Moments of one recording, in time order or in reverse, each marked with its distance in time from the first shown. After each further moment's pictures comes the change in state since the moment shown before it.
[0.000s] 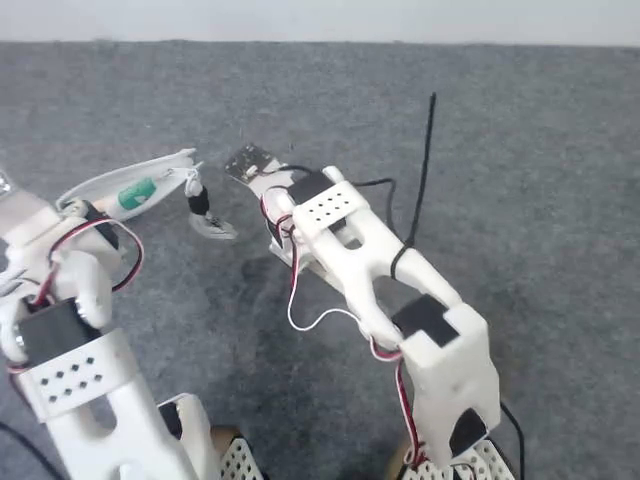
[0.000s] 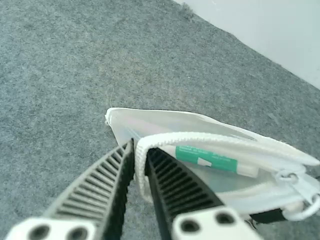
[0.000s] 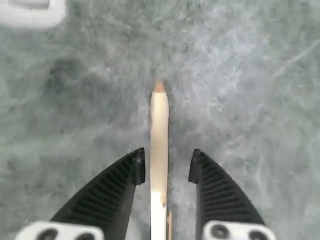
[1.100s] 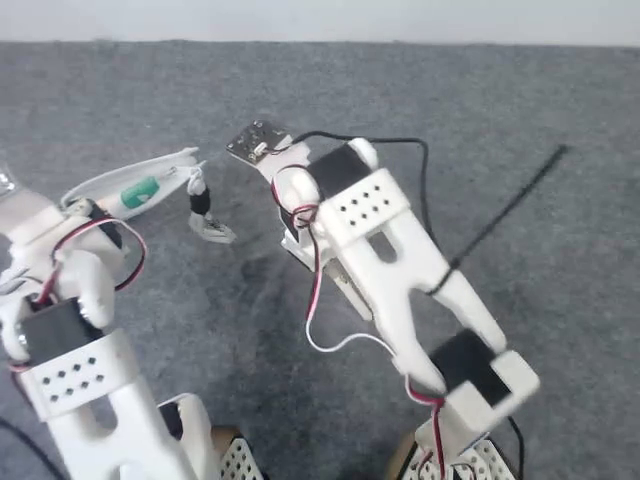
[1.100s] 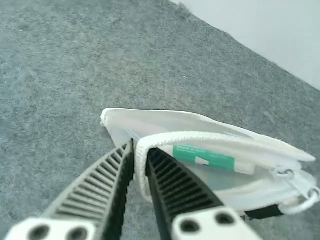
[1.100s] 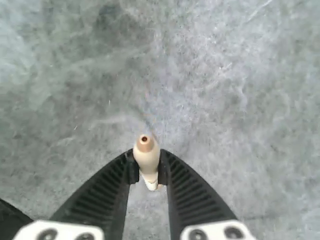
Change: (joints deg) left arm 2.4 -0.1 0.0 0.0 0.0; right arm 0.0 -22.2 -7.6 29.2 0.0
